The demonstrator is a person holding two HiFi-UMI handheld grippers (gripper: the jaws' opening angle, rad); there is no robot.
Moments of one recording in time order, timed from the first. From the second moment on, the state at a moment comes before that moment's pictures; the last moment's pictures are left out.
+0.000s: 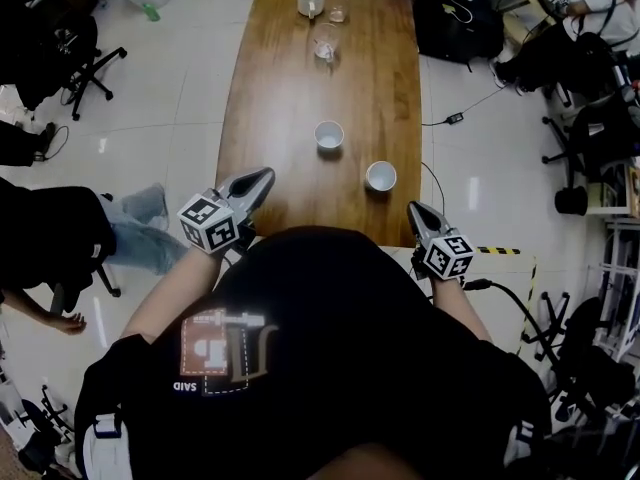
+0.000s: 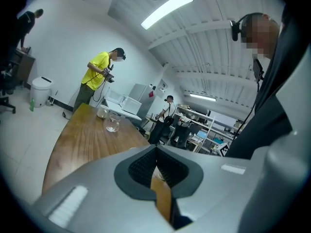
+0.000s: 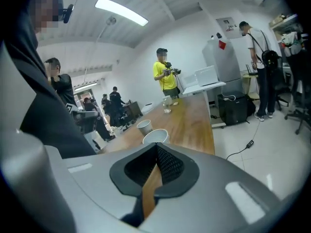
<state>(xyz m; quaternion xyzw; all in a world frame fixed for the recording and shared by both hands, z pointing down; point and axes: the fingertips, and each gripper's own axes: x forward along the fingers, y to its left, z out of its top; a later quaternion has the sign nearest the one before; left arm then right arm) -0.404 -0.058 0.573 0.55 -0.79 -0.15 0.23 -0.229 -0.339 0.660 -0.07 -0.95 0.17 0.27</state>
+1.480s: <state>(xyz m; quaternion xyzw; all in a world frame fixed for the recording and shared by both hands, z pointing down) -0.377 -0.005 0.585 0.51 -0.81 -0.16 0.24 -0.291 -0.274 0.702 -0.32 -0.77 -0.34 0.45</state>
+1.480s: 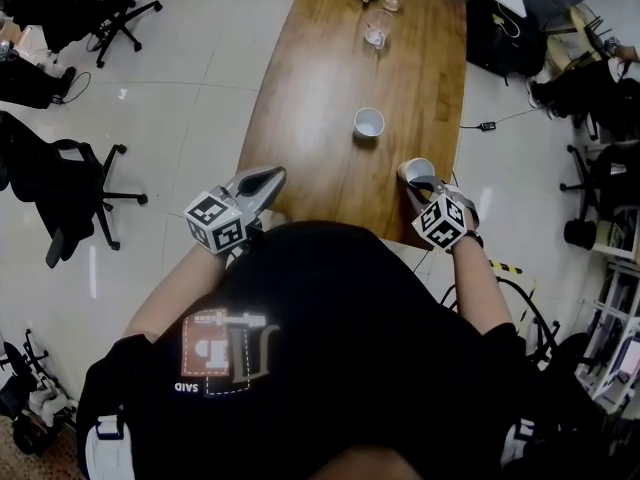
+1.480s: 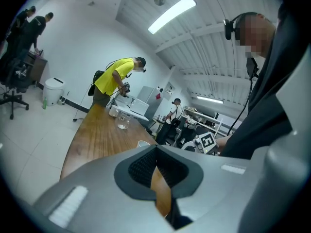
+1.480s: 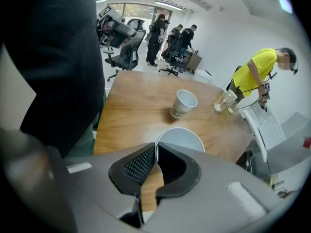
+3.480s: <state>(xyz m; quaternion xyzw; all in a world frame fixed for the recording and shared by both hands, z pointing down) -0.421 -0.047 0.560 0.54 -0.81 -0.15 0.20 -0.262 -0.288 0.649 -0.15 -0.93 0.23 0.25</state>
